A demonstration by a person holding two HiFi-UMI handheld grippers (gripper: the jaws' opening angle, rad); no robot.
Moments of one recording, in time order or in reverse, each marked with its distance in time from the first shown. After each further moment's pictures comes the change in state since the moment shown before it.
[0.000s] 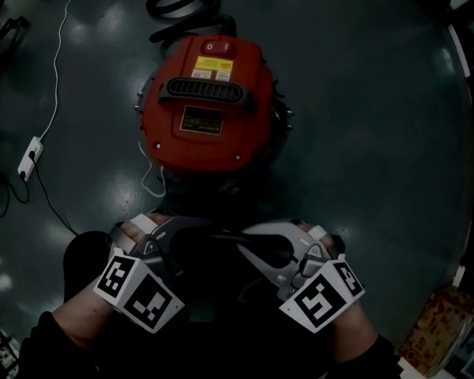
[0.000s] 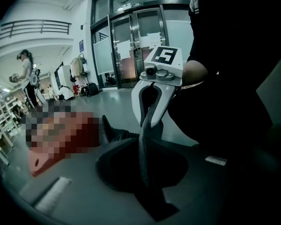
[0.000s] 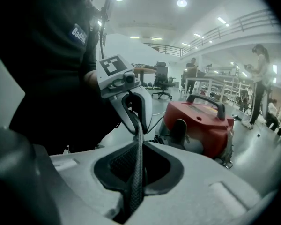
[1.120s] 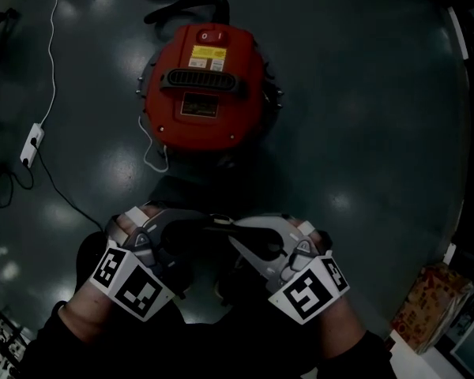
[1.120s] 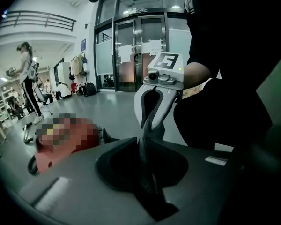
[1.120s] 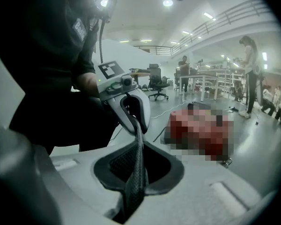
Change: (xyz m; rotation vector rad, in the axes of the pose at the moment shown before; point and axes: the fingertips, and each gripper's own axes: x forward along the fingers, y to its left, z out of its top) left arm -0.040 -0.018 0.032 -0.069 -0.042 -0.069; right arm -0.025 0.024 0.039 0.128 -0.022 -0.007
